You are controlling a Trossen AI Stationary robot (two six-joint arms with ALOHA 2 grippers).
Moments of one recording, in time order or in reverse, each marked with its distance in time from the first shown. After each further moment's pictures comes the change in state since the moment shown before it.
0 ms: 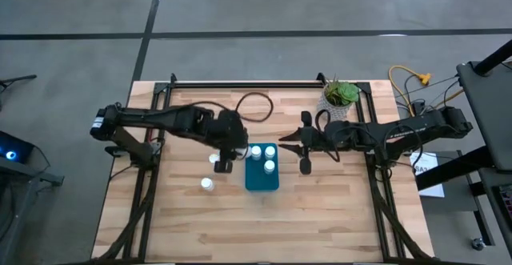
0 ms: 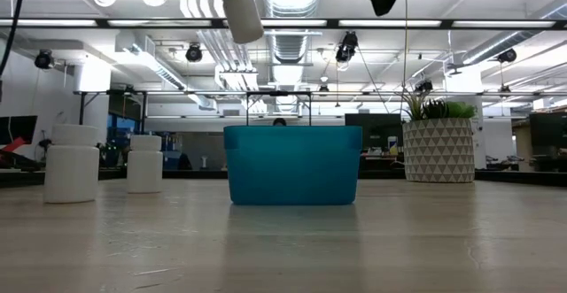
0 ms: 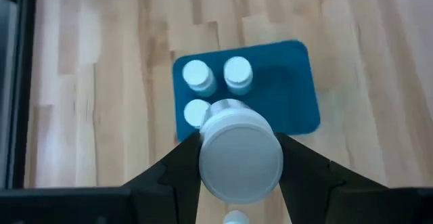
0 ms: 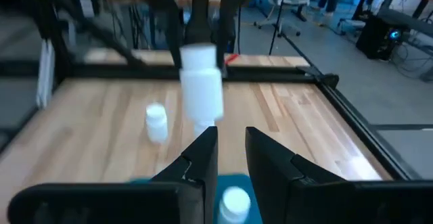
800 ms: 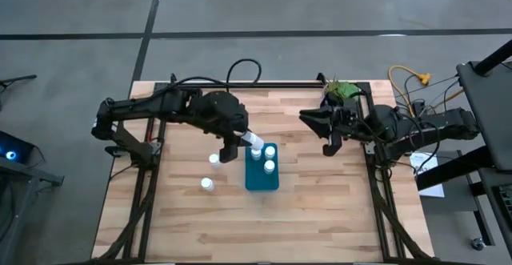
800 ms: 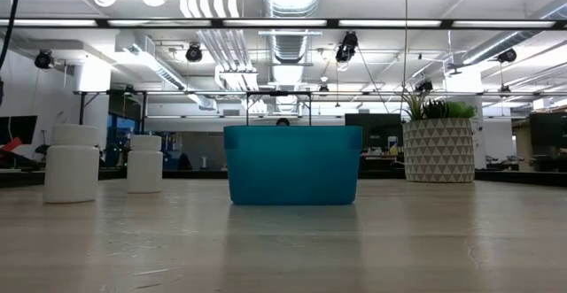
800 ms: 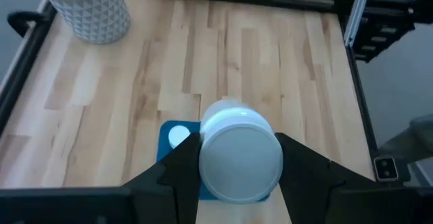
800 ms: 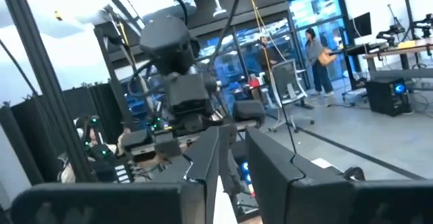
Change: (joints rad) left arm 0.066 0.006 0.208 0.037 0.121 -0.173; right arm 0.000 -0.208 0.001 0.314 0.082 0.256
